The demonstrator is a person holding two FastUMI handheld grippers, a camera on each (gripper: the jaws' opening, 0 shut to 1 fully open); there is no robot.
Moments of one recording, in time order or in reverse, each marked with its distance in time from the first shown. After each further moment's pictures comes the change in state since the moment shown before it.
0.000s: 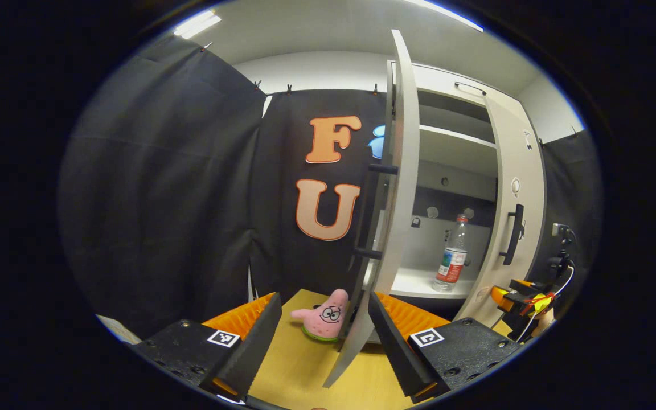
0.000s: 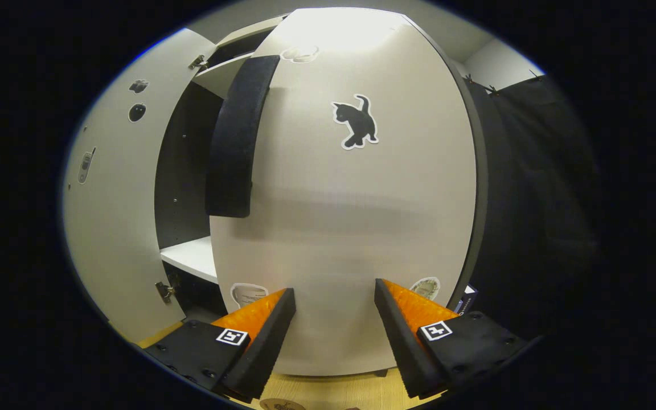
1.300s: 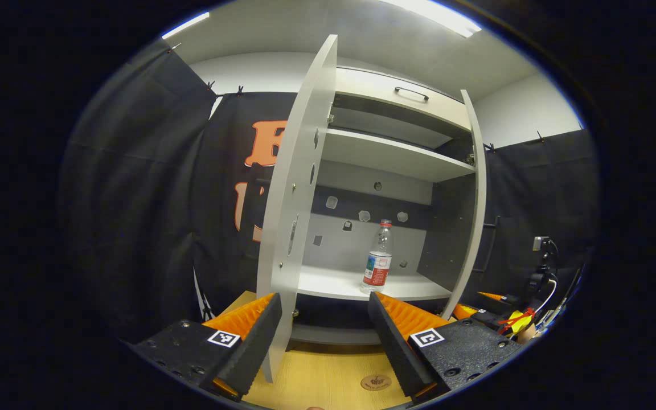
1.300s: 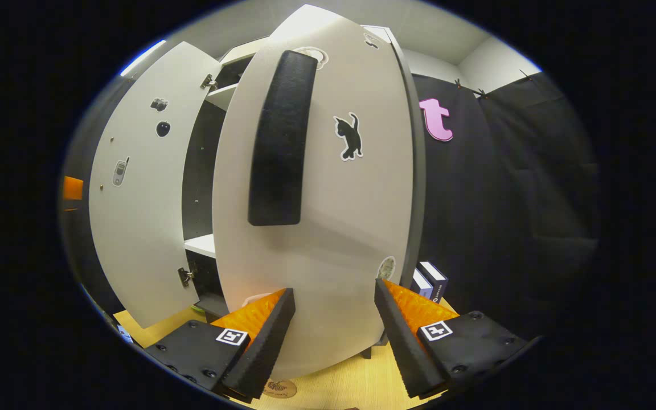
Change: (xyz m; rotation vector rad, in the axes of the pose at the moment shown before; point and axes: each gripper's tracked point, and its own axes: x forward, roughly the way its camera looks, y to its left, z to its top) left arm -0.038 -0.114 0.020 -0.027 -0.004 -0.293; right arm -0.083 -0.016 -0.006 -0.016 -0.015 0.025
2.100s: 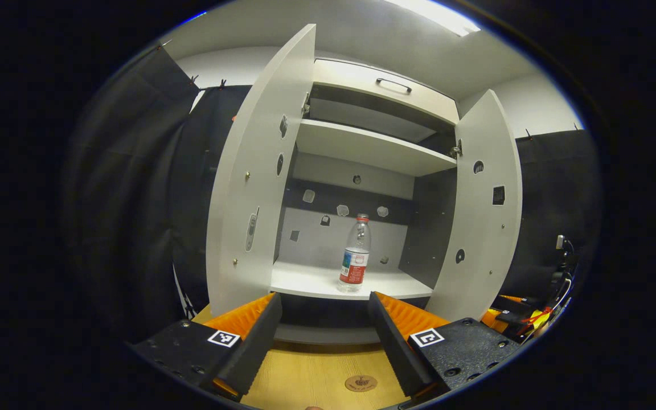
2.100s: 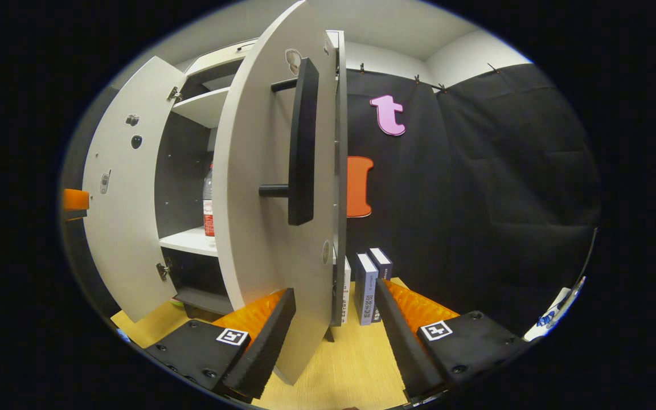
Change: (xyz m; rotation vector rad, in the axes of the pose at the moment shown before) left arm 0.017 -0.043 -0.008 0.000 0.027 -0.086; right arm -0.088 -0.084 -0.012 0.067 0.037 -0.158
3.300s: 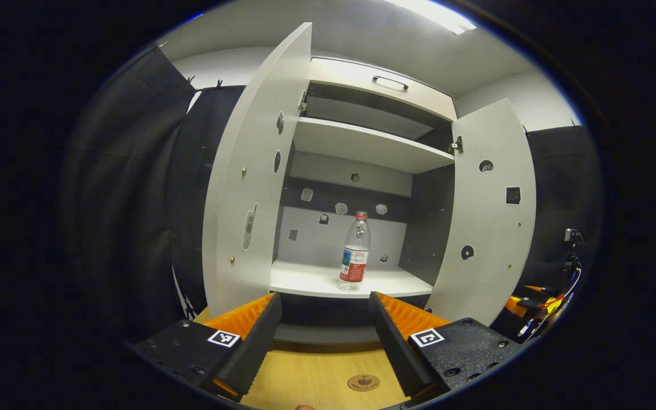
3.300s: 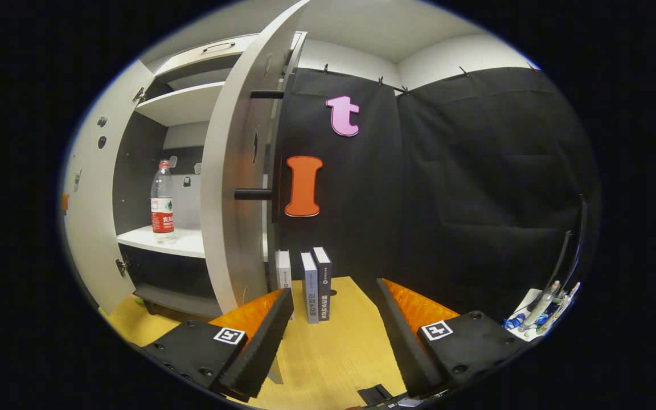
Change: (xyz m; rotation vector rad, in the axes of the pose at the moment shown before) left arm 0.003 -0.003 -0.001 0.024 0.009 -0.004; right arm -0.018 -0.095 0.000 0.000 0.006 -0.204
